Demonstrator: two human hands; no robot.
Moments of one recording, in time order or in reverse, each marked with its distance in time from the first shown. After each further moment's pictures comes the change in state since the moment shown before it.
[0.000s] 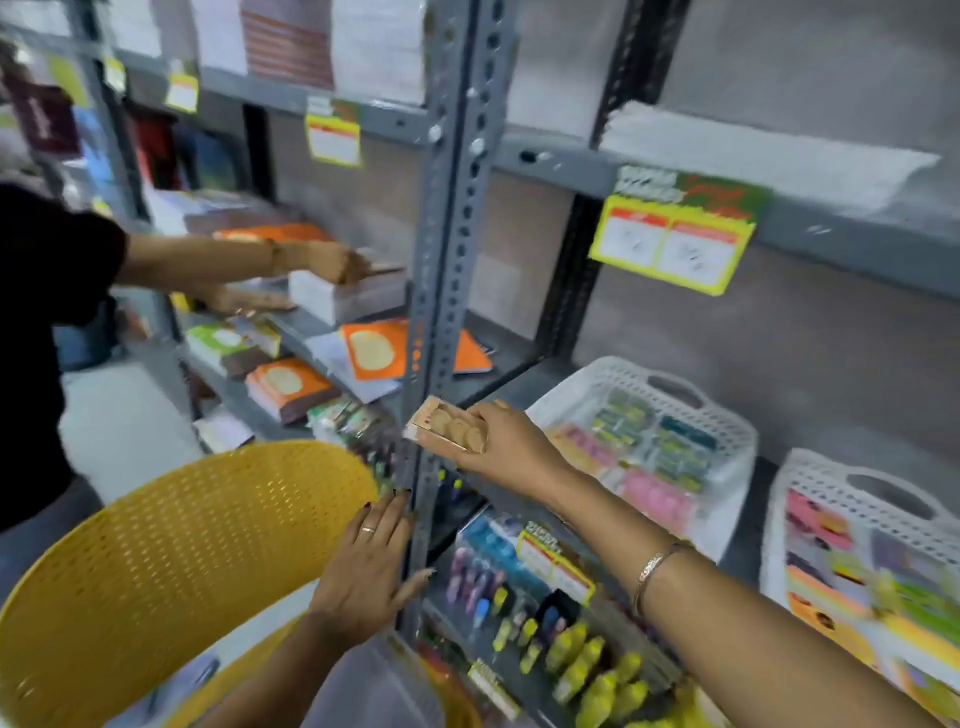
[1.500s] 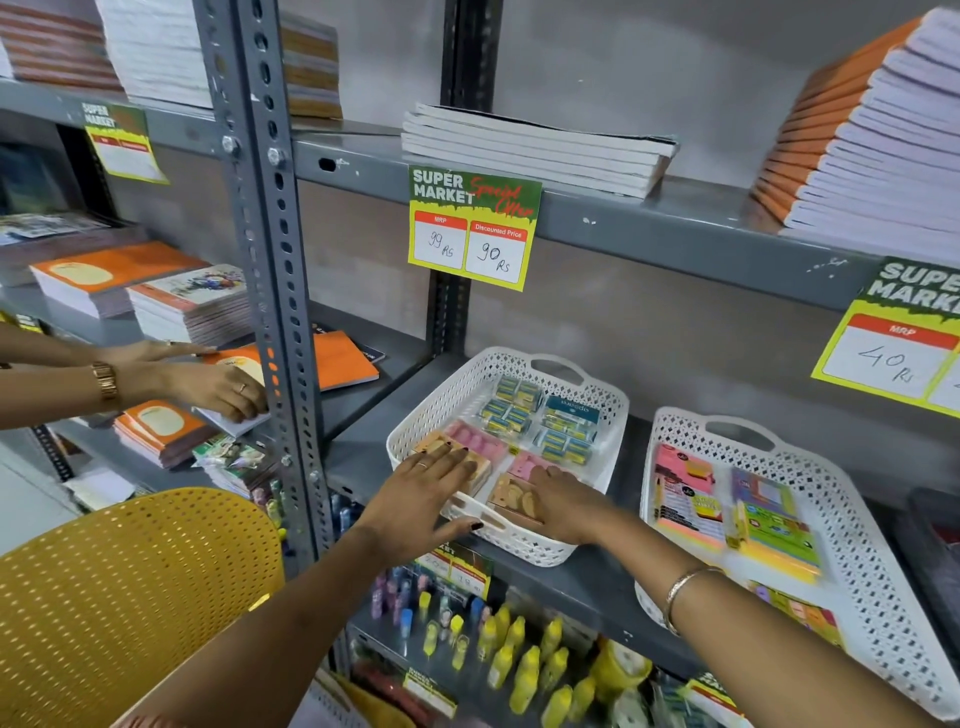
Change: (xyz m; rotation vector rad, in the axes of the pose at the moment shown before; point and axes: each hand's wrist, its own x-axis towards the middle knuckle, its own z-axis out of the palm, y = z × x) left_hand 0.140 0.113 -0.019 -0.156 -0.066 0.450; right_hand -0.084 0.168 -0.053 -0.408 -0.299 0.373
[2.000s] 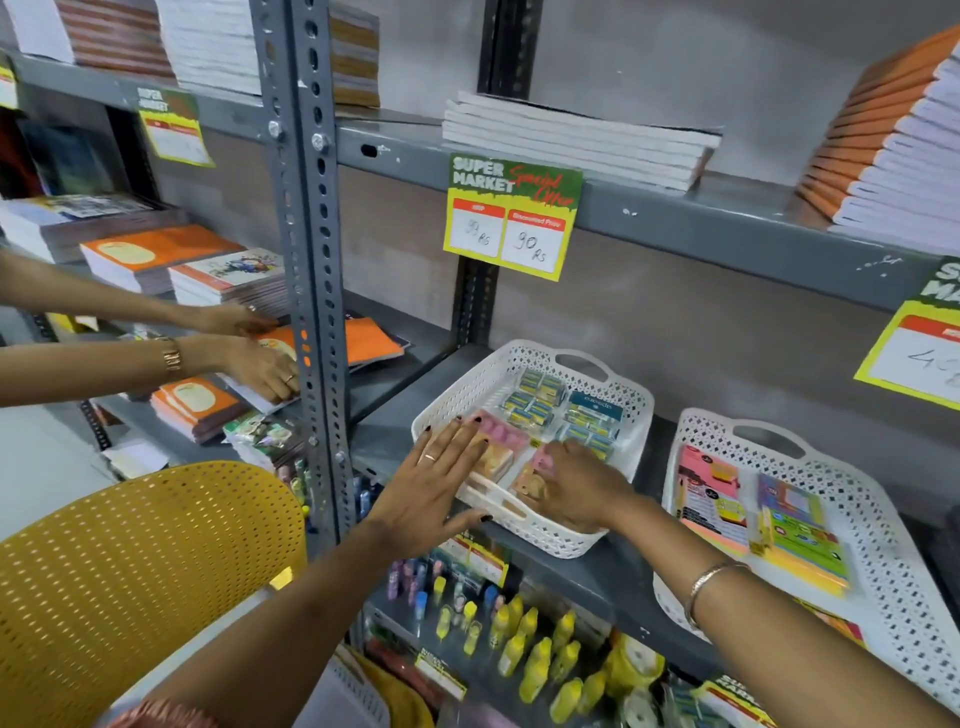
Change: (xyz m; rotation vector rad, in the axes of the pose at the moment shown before) left_hand -0.016 0.000 -0.001 0.189 0.083 -0.023; right_hand -0.007 -0.010 -0.019 0.058 0.116 -0.008
